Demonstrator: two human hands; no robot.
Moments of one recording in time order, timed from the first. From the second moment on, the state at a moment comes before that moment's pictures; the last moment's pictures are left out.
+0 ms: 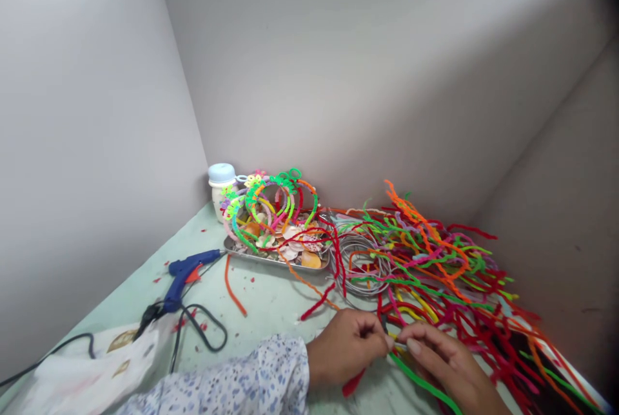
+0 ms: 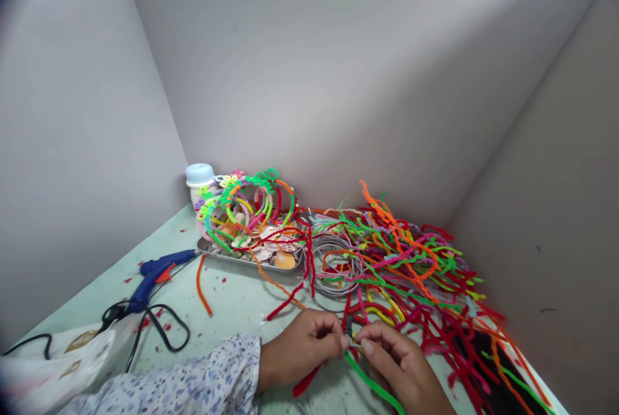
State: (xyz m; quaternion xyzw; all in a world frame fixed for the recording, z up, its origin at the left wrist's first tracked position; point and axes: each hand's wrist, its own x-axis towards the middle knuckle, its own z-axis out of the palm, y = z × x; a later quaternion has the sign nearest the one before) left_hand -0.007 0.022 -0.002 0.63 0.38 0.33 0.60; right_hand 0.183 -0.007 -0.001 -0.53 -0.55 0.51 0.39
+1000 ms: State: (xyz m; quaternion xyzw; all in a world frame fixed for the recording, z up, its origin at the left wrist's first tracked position) left_hand -0.006 0.025 0.003 0.58 0.40 0.35 0.62; right_hand 0.188 -0.004 -0.006 -0.53 -0.49 0.54 0.43
